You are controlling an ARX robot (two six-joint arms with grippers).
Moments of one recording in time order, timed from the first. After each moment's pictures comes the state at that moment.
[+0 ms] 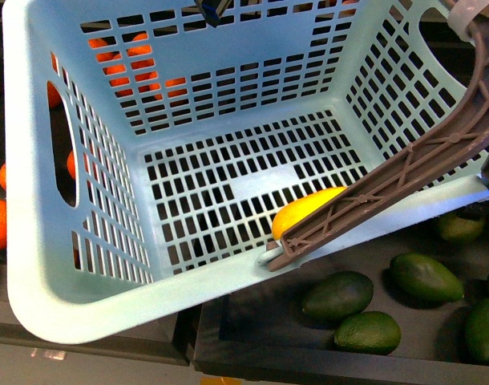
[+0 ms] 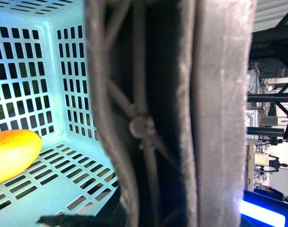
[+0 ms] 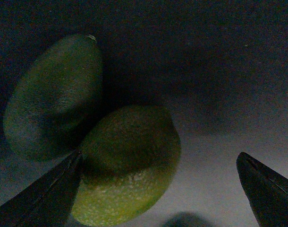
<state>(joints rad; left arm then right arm) -0.63 1.70 1.19 0.04 0.28 -1.03 -0.23 2.41 1.06 0.46 -0.03 -0.03</state>
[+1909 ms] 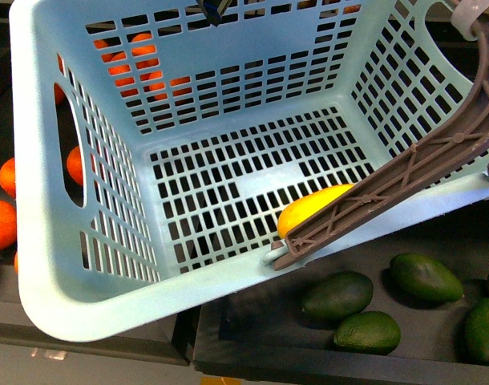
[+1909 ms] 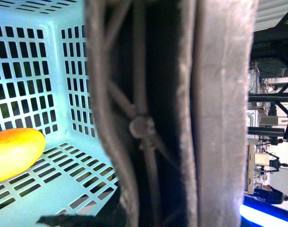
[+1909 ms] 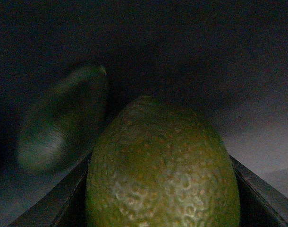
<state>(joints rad) -0.63 1.70 1.19 0.04 0.28 -1.03 -0.36 2.26 0.95 0.52 -0.16 0.15</state>
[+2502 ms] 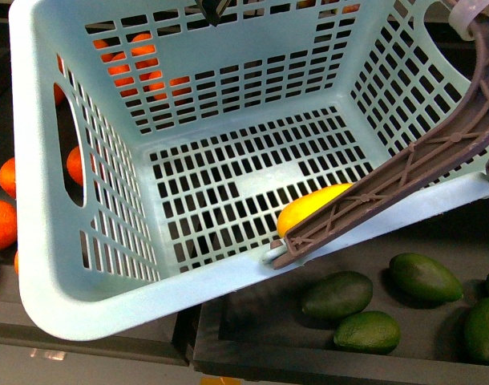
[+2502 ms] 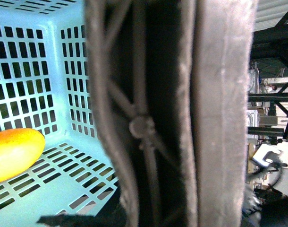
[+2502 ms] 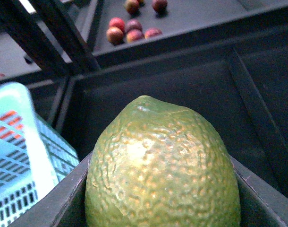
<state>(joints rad) -0.63 1.70 1.19 0.04 0.28 -1.03 -0.29 1.27 0.69 0.28 -0.25 0.16</state>
